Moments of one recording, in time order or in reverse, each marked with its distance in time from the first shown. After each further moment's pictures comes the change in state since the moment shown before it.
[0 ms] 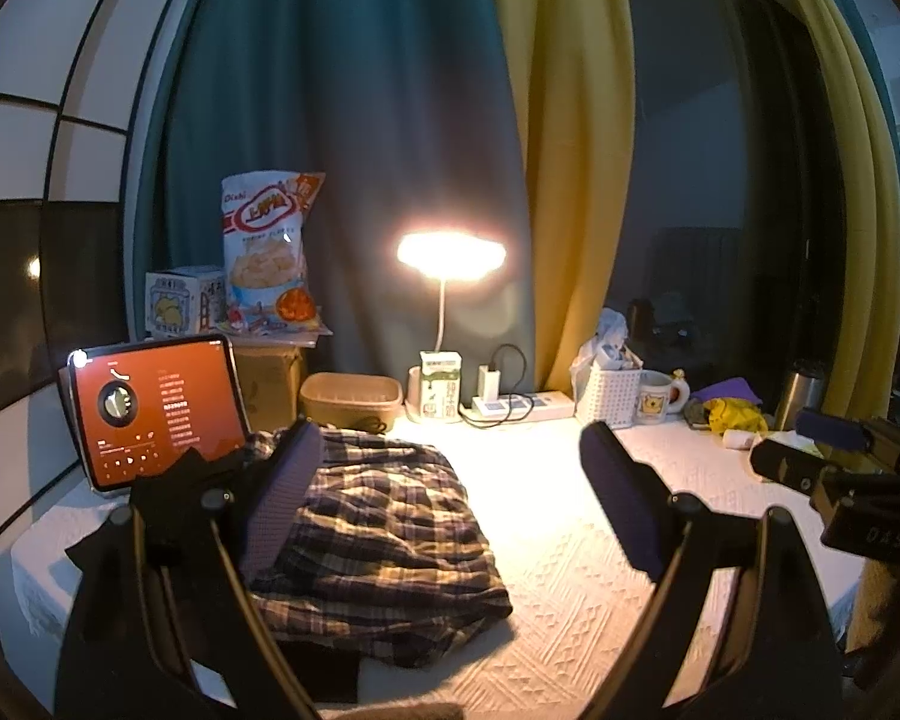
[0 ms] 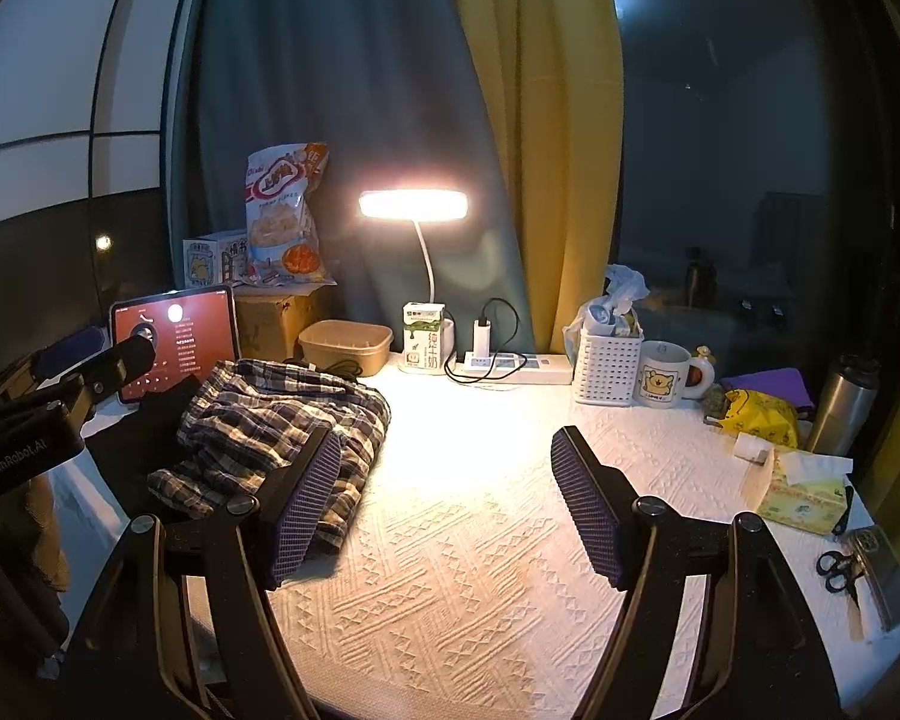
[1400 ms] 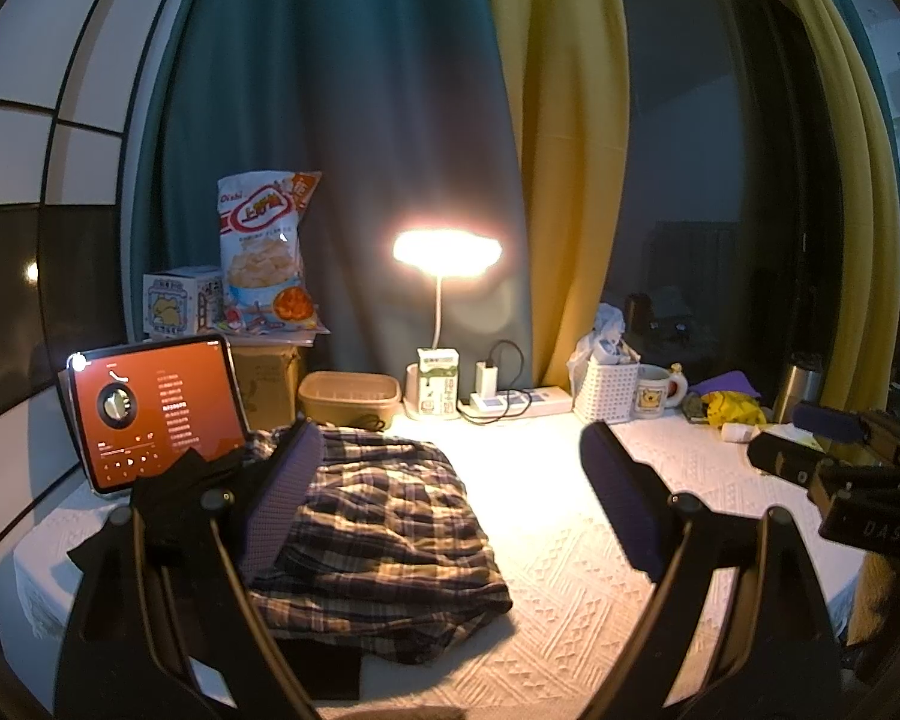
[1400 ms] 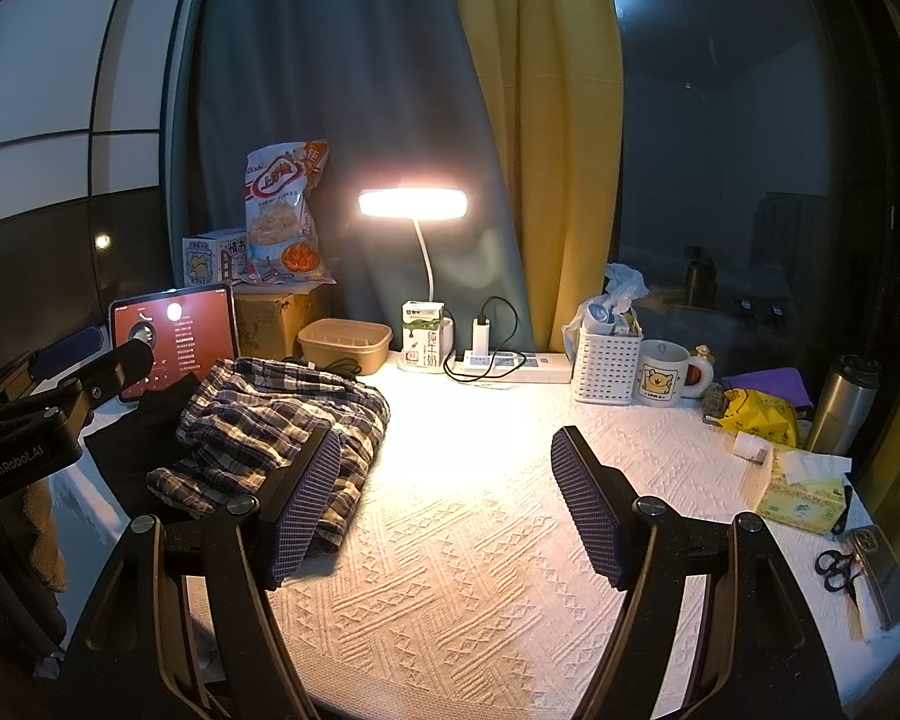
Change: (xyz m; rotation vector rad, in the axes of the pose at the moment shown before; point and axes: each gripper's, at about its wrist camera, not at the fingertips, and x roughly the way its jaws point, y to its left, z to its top) left arm -0.002 0.000 -0.003 0.004 0.004 -0.002; right arm 0.000 -0.001 0.000 -0.001 0.004 0.001
